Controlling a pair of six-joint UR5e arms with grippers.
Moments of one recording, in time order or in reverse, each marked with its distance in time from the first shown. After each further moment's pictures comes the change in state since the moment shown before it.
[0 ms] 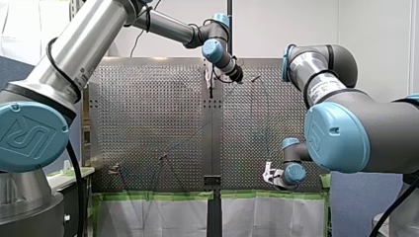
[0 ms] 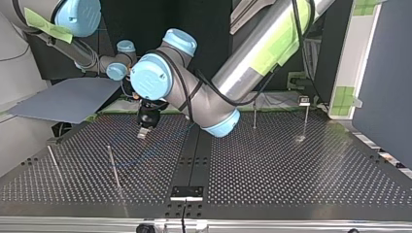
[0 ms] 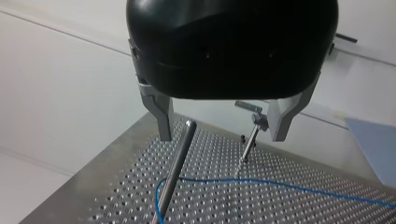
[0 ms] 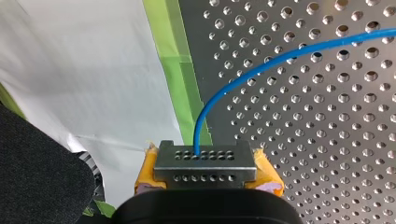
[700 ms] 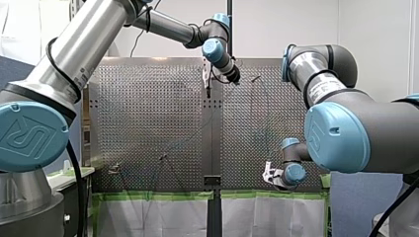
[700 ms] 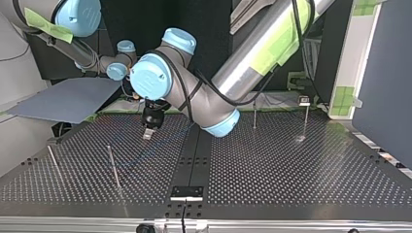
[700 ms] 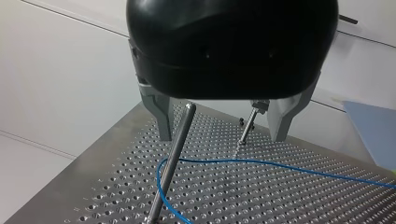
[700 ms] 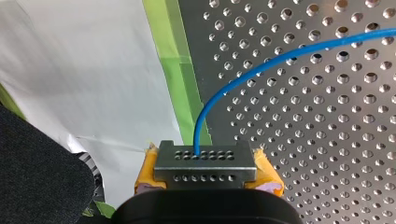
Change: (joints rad) left arm -0.001 0.000 0.000 -0.017 -0.051 0.000; right arm 0.001 0.000 0.000 0.000 0.000 0.000
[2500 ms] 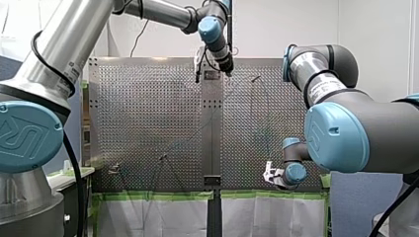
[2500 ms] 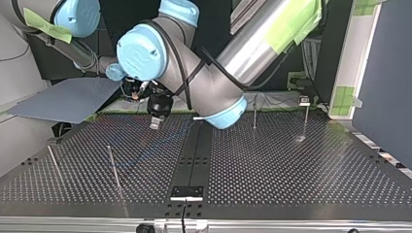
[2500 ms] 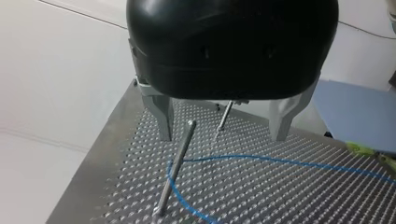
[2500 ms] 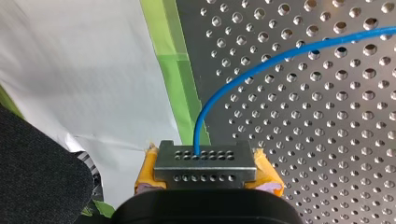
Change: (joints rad) left arm -0.038 0.106 -0.024 -0.173 -0.138 0.078; right arm -0.006 0.000 -0.006 0.006 -0.005 0.000
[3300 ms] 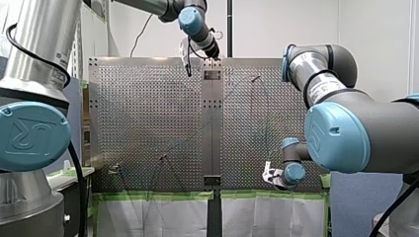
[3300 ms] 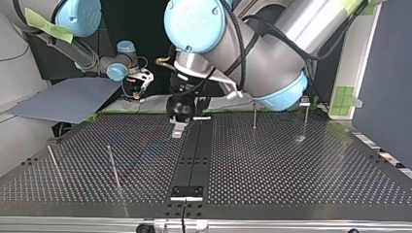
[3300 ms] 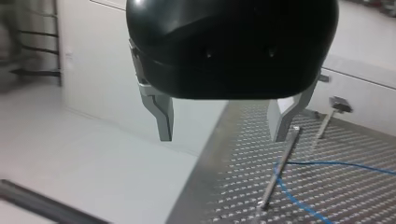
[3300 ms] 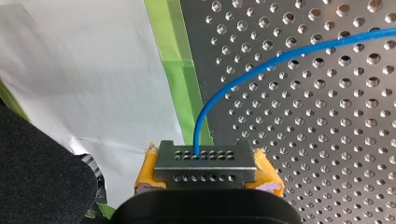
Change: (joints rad) left arm 0.066 0.221 -0.221 0.215 0.026 -0.161; right arm 0.008 0.000 -0.001 0.008 -0.002 0.000
